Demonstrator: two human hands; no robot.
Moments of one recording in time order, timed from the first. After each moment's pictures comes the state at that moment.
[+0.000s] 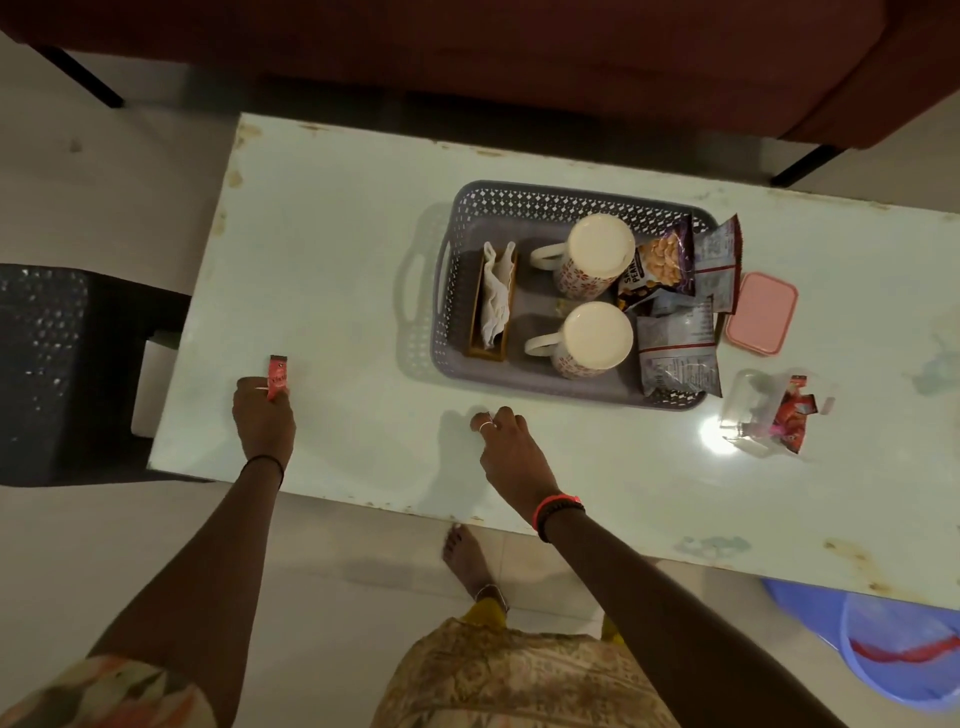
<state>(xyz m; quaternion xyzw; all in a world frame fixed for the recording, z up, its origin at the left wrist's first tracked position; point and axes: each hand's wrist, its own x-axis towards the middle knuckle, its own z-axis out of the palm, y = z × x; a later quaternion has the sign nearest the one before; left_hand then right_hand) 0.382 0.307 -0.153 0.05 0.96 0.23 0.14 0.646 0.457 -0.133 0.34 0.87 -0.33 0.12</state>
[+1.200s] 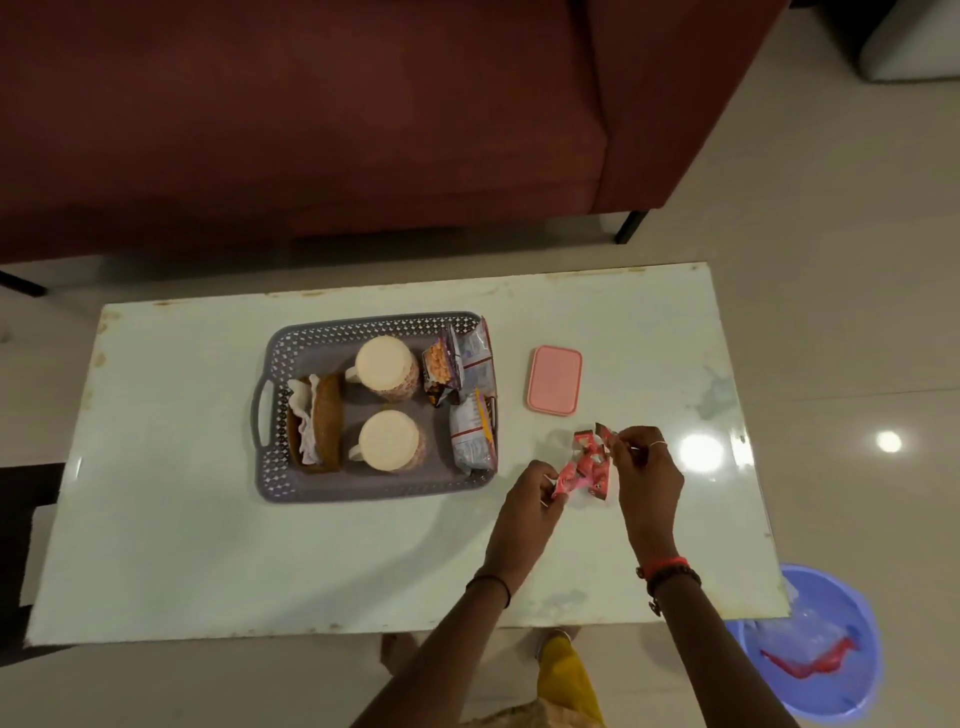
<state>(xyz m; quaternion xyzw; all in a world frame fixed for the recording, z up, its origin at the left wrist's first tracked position) 0.789 0.586 -0.076 0.39 0.74 0.32 0.45 0.899 0.676 -0.050 0.70 0.53 -0.41 -0.25</state>
